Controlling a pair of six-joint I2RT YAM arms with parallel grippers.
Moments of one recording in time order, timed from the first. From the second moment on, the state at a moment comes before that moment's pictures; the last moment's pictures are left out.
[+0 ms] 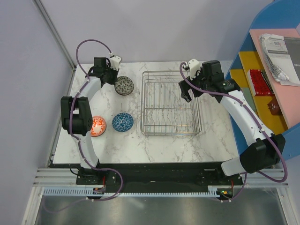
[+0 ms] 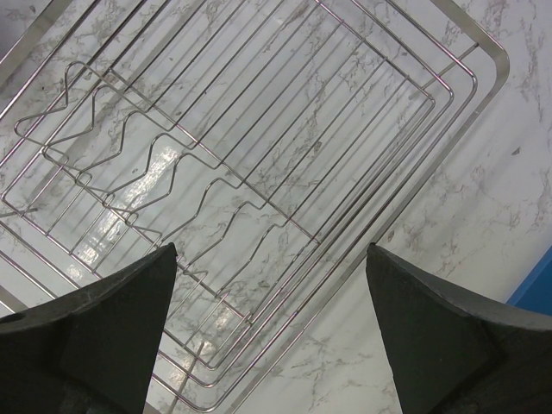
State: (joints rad) left arm -0.06 2.01 1.59 -0.28 0.25 0.36; right arm 0.31 1.45 1.43 -0.70 -0.25 -0.27
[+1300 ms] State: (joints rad) left arm -0.07 2.00 1.59 -0.29 0.21 0.37; right arm 0.32 1.45 1.43 -0.70 -0.25 -0.27
